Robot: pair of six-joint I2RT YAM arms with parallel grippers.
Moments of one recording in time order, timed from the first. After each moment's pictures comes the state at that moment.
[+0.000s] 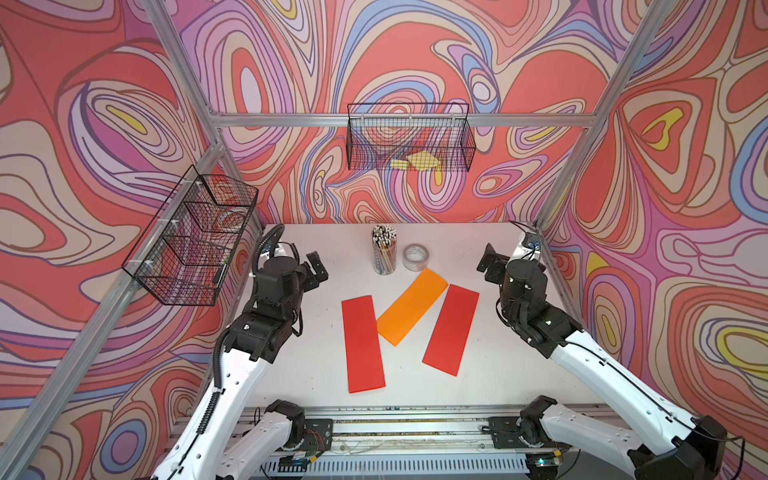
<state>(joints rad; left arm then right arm) -0.29 0.87 1.00 -0.49 -0.49 -0.46 0.51 0.99 0.90 -0.07 0.83 0.21</state>
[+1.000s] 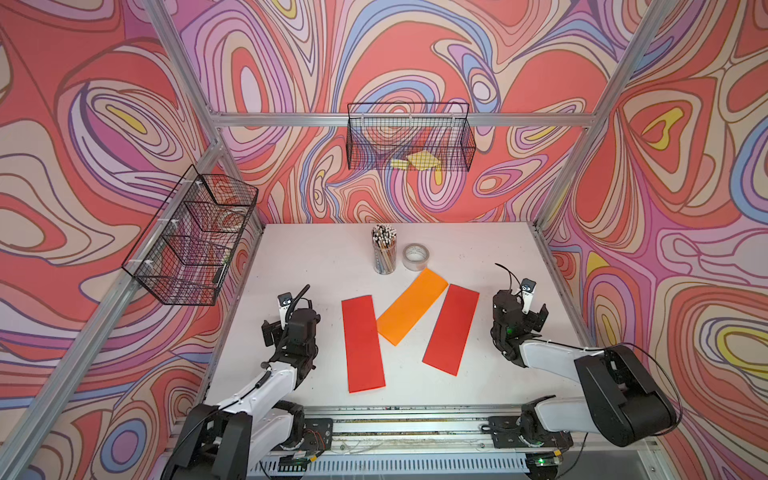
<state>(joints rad) -0.18 1.10 0.27 0.26 -0.76 -0.20 0.25 1.38 0.36 0.56 0.96 0.23</state>
